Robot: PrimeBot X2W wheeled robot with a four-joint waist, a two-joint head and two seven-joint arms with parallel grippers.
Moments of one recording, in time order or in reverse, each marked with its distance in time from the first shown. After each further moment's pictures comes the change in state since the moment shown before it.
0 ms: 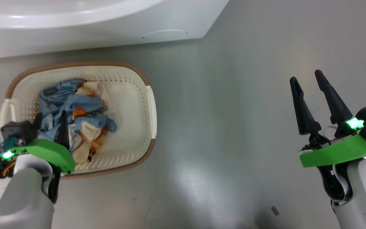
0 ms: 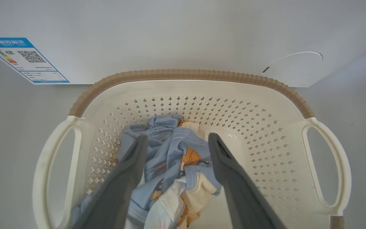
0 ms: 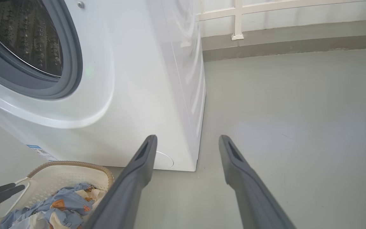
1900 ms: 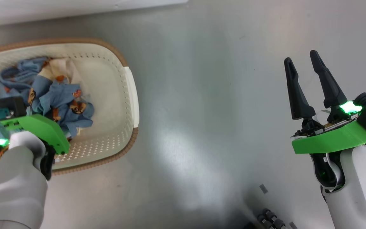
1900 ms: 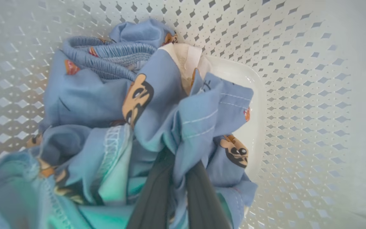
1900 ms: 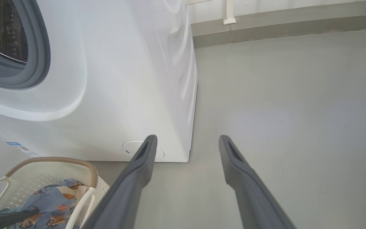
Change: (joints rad) left arm -0.267 0.010 -0.114 0.342 -0.153 0.000 0.166; right arm -0.076 0.054 0.003 -0.013 -0.006 0.000 -0.007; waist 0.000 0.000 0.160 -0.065
